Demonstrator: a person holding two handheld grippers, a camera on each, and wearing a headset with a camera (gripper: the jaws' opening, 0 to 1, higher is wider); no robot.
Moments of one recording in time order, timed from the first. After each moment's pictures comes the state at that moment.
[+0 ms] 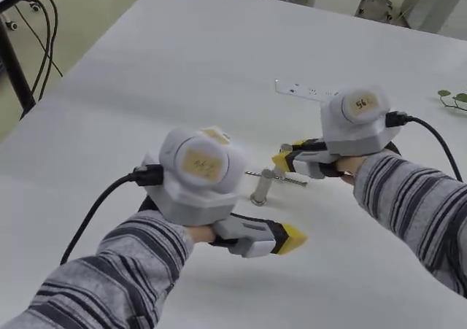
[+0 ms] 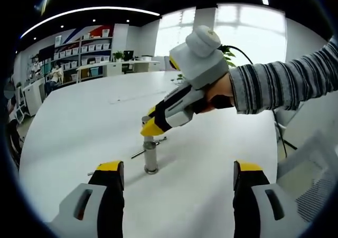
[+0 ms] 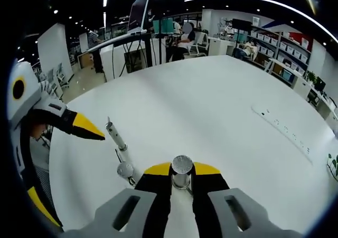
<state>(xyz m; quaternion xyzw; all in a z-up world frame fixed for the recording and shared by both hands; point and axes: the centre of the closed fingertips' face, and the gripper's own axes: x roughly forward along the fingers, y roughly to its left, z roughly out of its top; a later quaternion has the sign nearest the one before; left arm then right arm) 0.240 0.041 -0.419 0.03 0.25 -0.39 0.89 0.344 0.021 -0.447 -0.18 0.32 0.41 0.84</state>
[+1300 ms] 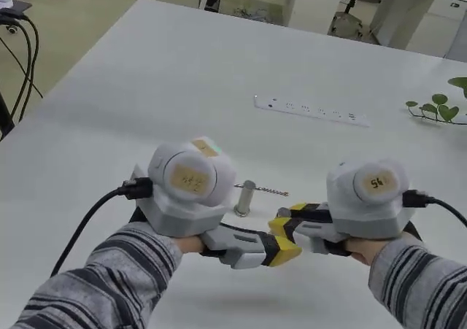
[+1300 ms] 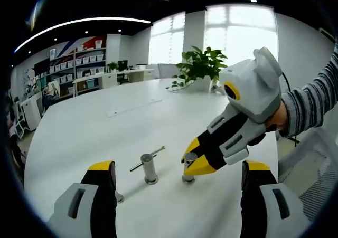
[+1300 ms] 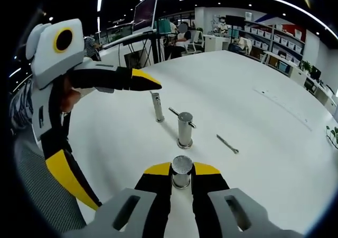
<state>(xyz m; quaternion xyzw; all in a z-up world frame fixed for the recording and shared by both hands) 0.241 0.035 -0.404 0.06 0.21 -0.41 0.89 0.250 0.011 -0.456 -0.15 0.33 0.40 0.84</state>
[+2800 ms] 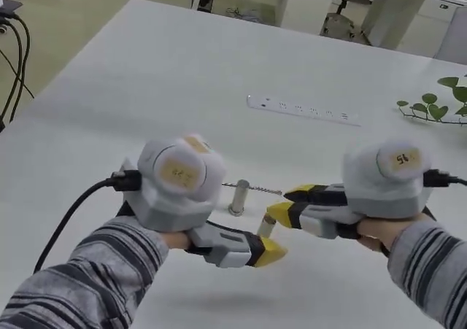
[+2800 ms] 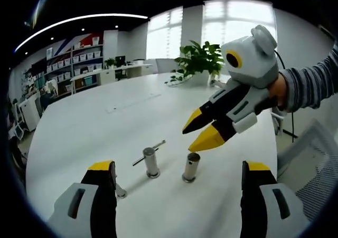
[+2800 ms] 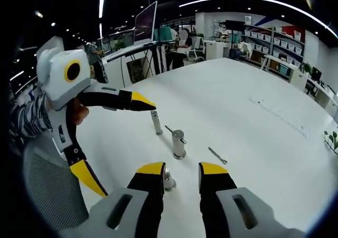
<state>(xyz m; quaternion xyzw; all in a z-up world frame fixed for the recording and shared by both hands) 0.238 0.042 -0.409 0.07 0.23 -0.41 0.88 0.264 -0.004 -0.415 -0.14 0.32 0.41 0.85</state>
